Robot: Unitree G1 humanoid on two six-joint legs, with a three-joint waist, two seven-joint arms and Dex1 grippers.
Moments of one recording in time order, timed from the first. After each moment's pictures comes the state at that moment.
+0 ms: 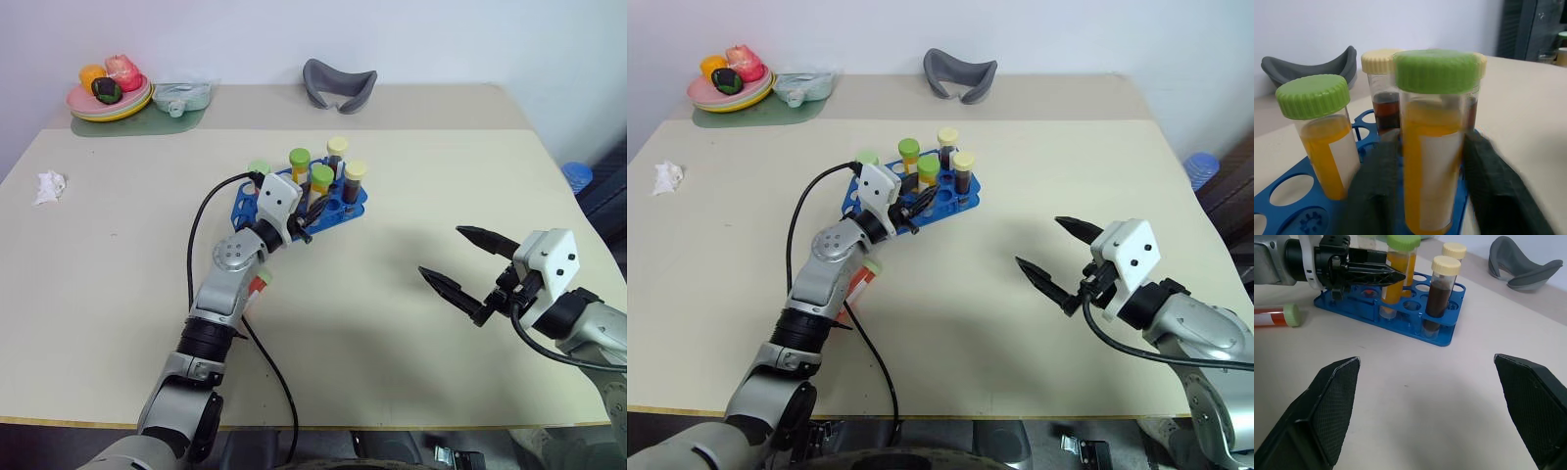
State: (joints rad) left arm -0.54 0.14 -0.10 0.19 -0.13 0.06 -0.51; right arm 0.18 -0.72 -0.39 -0.71 0.59 0.50 0.64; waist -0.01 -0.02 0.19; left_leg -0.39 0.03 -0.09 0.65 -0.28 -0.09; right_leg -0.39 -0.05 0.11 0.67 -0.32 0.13
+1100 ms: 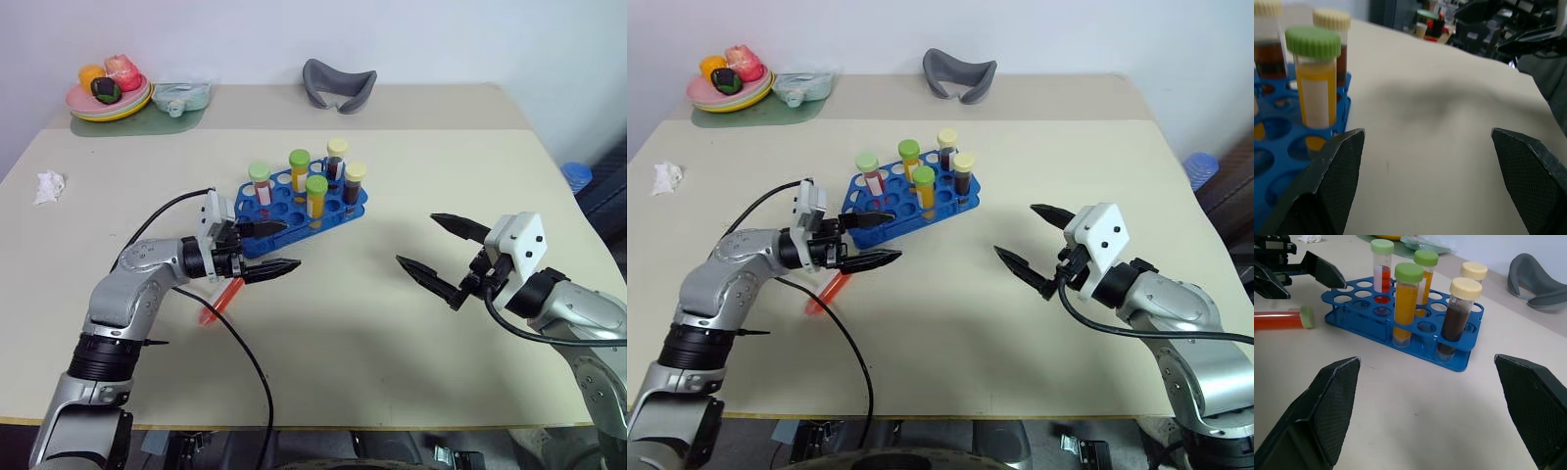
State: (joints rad) left arm -0.41 0.60 -0.03 -0.06 -0.58 0.46 -1.12; right arm 0.03 -0.71 -0.25 -0.64 0.57 0.50 0.63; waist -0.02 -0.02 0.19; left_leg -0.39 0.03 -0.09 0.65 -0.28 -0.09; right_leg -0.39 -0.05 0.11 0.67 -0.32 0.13
